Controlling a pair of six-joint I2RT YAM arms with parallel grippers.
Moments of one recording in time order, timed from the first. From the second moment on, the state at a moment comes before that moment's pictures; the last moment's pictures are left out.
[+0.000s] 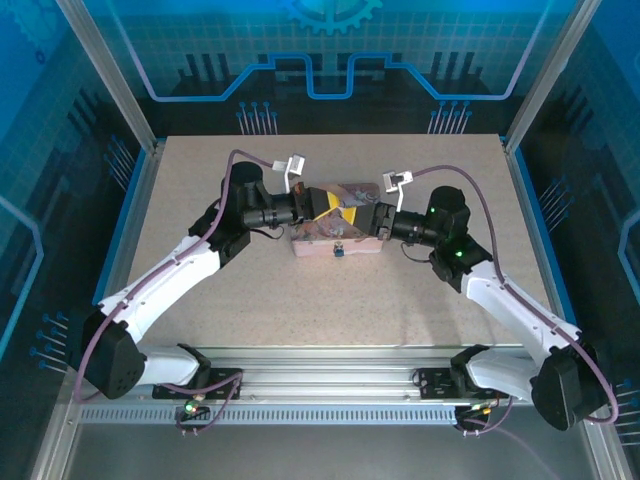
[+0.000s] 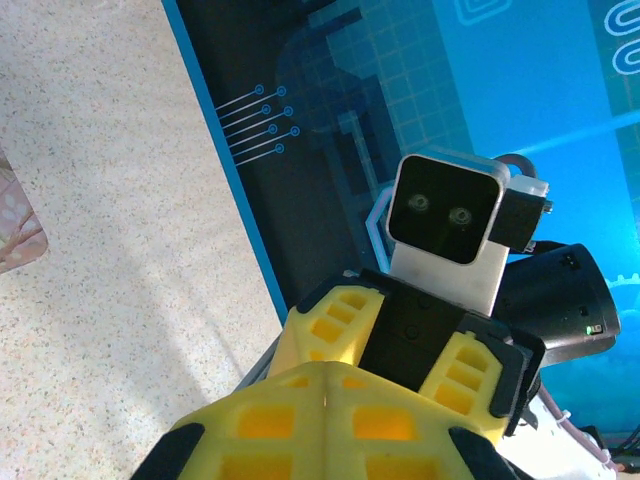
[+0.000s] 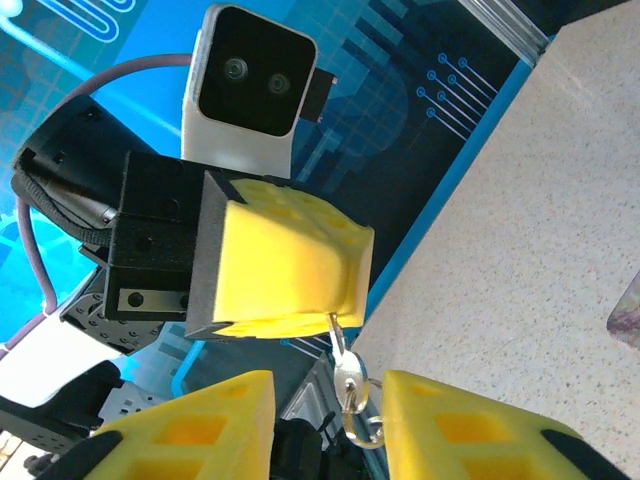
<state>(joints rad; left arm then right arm) -0.50 1.32 1.09 0.03 0.69 -1.03 0.44 1.14 0.82 0.25 -0.79 0.90</state>
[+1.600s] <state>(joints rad) -0.61 1.20 0.78 -0.03 0.42 -0.84 0.33 1.11 0.97 -0.36 -0.41 0.50</state>
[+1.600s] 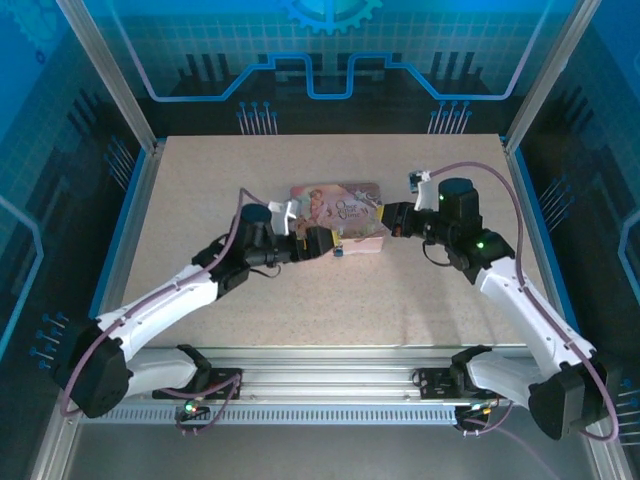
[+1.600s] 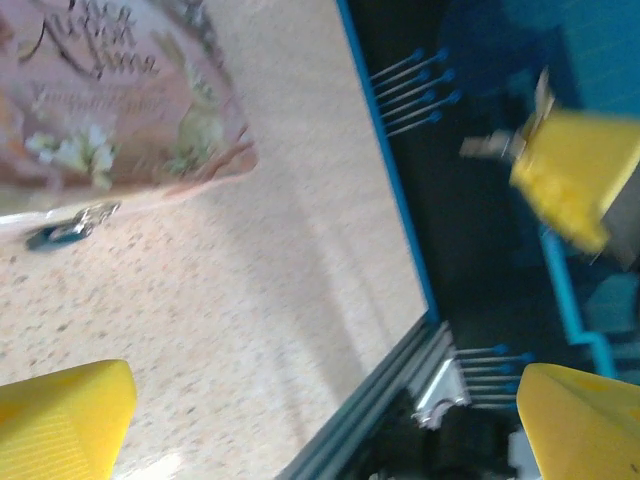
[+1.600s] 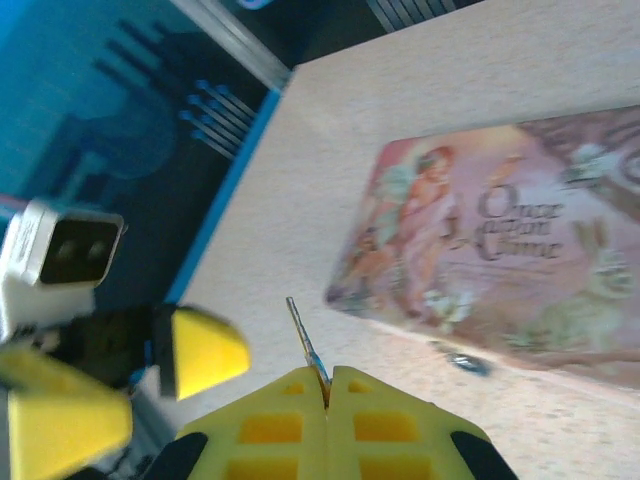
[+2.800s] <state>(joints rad) -0.76 1.84 0.62 0.82 -0.02 -0.54 0.23 1.76 1.24 -0.33 -0.11 0.38</state>
